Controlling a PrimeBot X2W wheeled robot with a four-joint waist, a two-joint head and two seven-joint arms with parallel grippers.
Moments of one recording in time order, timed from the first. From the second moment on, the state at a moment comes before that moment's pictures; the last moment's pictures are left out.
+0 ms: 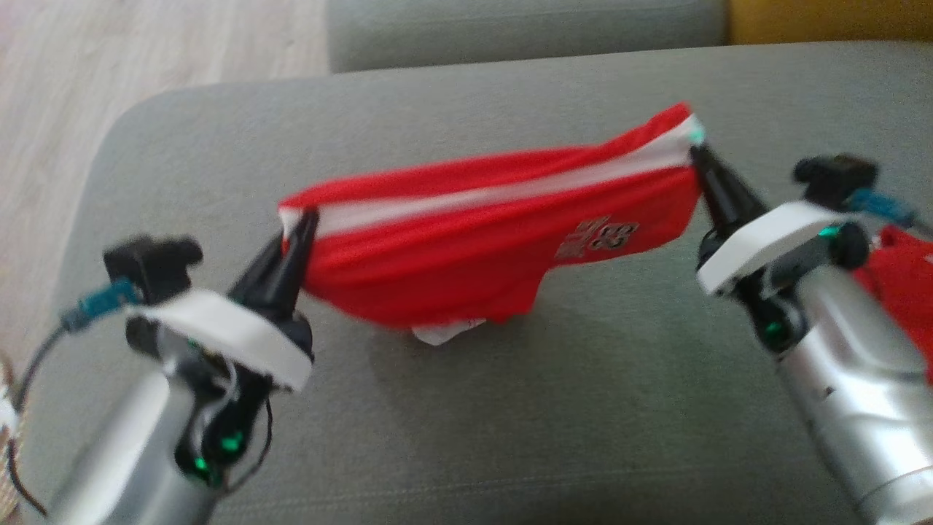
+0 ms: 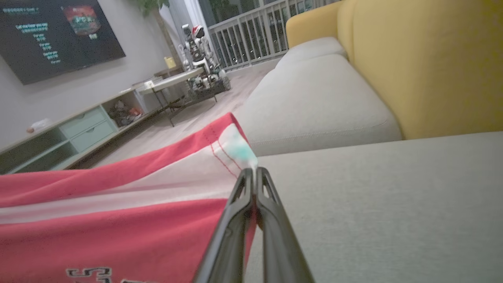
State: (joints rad) left arm -0.24 0.34 -0.43 0.02 -0.77 0.03 -0.01; right arm -0.66 -0.22 0.36 0.81 0.66 0.13 -0.24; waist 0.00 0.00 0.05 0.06
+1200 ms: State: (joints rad) left arm -1.20 0.21 -0.59 0.60 -0.50 -0.12 -0.26; right arm -1.13 -0.13 -0.02 0.68 0.20 0.13 -0.26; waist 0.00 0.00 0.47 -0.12
